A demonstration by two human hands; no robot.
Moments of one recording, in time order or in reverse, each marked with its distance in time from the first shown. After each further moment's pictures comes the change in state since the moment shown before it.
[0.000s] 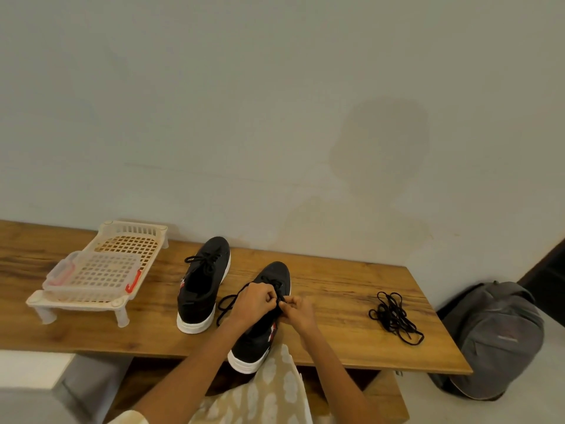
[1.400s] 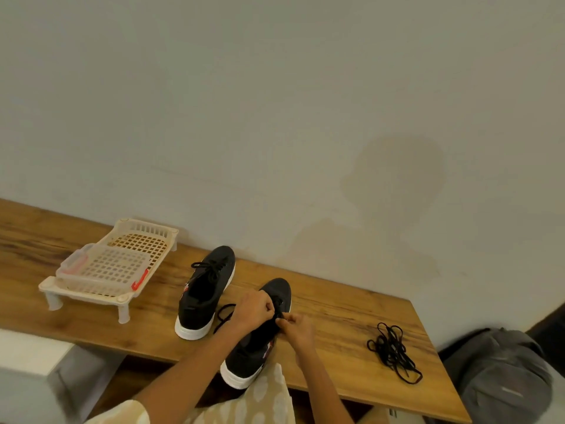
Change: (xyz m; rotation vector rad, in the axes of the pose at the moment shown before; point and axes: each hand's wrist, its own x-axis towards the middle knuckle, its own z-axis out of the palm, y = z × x) left_hand 0.012 -0.001 -0.006 0.041 -0.079 -0.091; right_hand -0.002 -0.013 0.000 -0.112 0.043 0.003
